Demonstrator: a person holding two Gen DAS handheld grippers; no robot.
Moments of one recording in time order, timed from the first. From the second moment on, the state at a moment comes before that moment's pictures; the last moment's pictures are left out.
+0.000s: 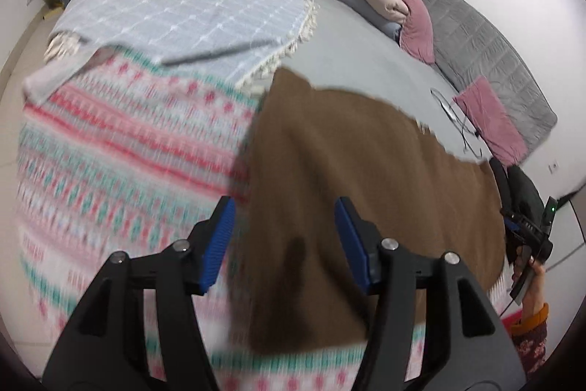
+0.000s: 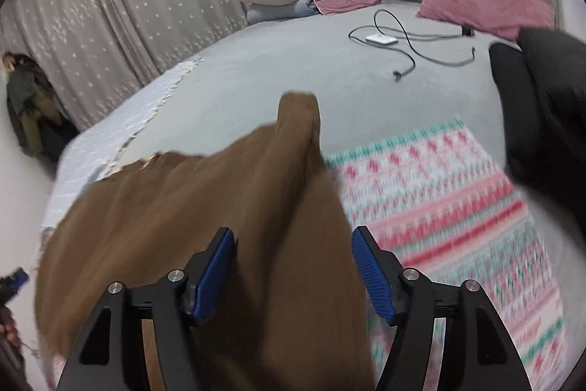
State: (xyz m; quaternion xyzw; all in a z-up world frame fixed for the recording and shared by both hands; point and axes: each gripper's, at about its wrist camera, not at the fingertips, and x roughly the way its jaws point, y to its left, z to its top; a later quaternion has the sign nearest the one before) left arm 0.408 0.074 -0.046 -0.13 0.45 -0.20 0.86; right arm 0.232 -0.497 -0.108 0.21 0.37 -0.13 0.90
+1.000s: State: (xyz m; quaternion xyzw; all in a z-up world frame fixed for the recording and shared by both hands) left arm 0.334 0.078 -0.101 -0.41 0.38 -0.18 0.81; right arm 0.105 -0.455 -0.163 0.50 0.23 -0.10 0.83
